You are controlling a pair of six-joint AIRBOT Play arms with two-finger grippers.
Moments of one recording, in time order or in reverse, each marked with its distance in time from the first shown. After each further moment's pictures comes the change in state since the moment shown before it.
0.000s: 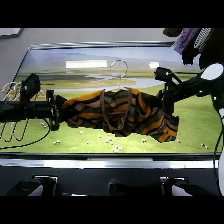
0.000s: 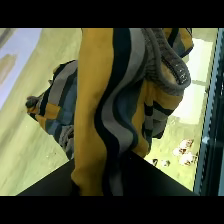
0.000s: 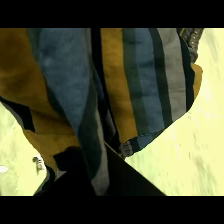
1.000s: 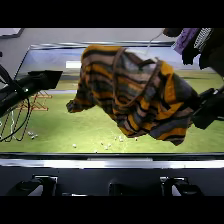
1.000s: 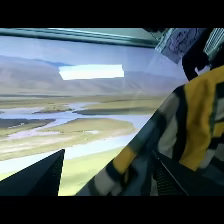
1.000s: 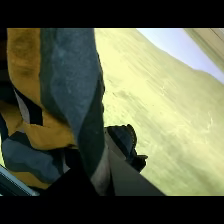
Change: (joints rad) left arm 0.030 0.000 0.000 0.052 0.652 -0.795; right arm 0.000 0.550 0.000 -0.335 -0.002 0.701
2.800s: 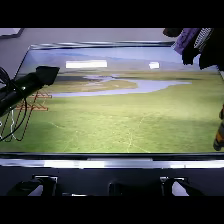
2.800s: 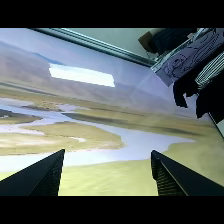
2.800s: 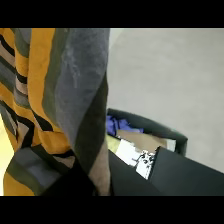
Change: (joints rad) left arm 0.006 0.001 0.000 0.003 0.003 -0.177; right arm -0.358 -0.358 0.635 -1.014 0.050 1.040
